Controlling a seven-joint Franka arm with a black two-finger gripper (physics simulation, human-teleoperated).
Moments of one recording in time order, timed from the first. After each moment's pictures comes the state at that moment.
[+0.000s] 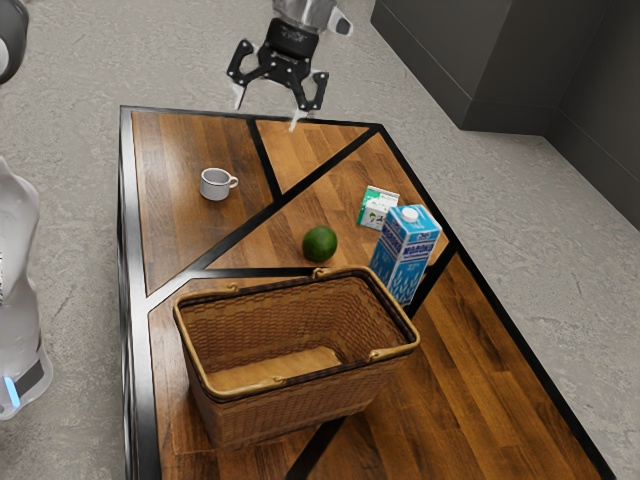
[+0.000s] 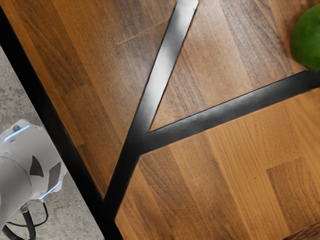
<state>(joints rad) -0.10 -0.23 0.25 -1.62 -0.13 1.18 -1.12</state>
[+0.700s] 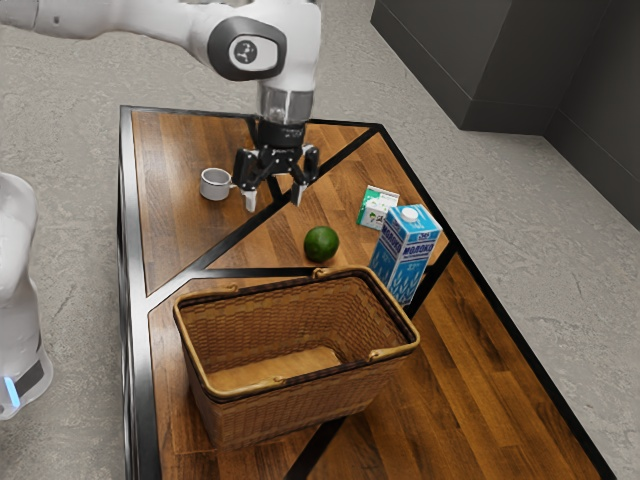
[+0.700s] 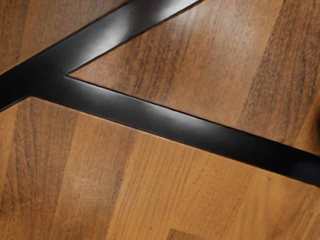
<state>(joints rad) -0.06 -0.44 0.14 -2.24 -0.20 1.81 -1.77</state>
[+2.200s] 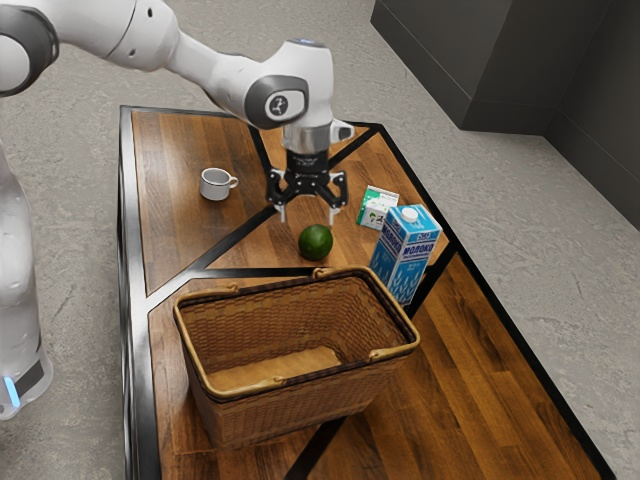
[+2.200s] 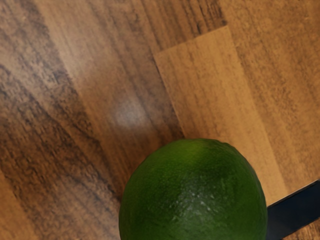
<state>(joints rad) 0.10 -0.18 0.09 -2.21 -0.25 2.15 -0.85</state>
